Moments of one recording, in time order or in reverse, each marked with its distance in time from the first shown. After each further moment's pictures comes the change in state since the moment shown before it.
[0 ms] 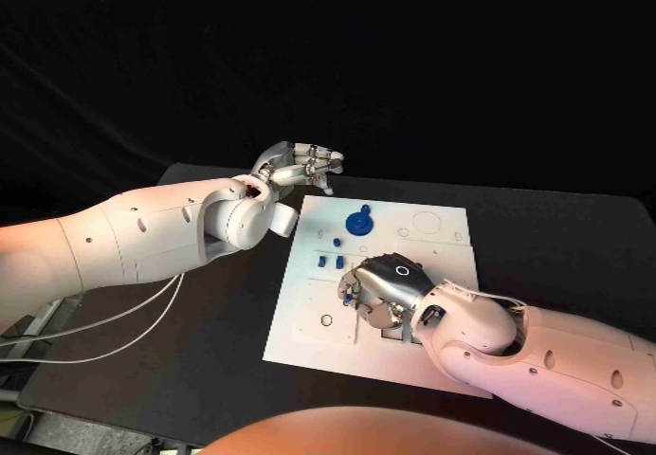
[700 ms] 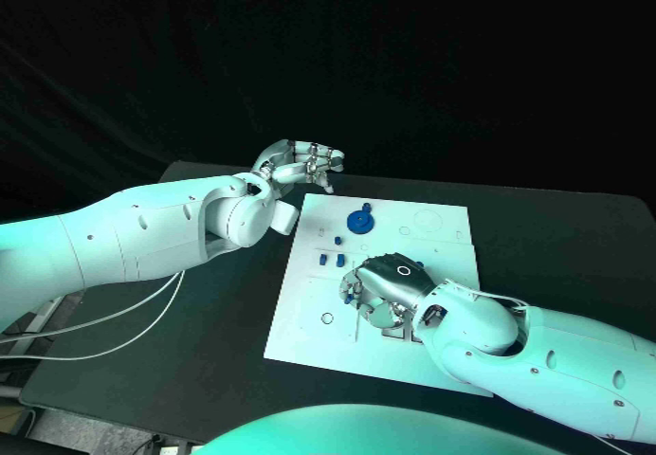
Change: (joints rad) left arm 0.000 0.000 0.000 -0.003 0.000 0.001 -0.004; left_hand 0.000 0.000 0.000 0.000 0.000 0.000 0.000 0.000 0.000 0.000 0.000 0.000 0.000 0.000 0.000 0.000 -0.001 0.000 0.000 0.000 -0.004 -0.001; right arm -0.002 -0.003 -0.002 0.002 0.001 0.002 0.001; right_hand 0.000 0.000 0.000 0.000 -0.004 0.000 0.000 0.002 0.000 0.002 -0.002 0.000 0.001 0.000 0.000 0.000 0.000 0.000 0.000 0.000 0.000 0.000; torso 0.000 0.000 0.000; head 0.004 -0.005
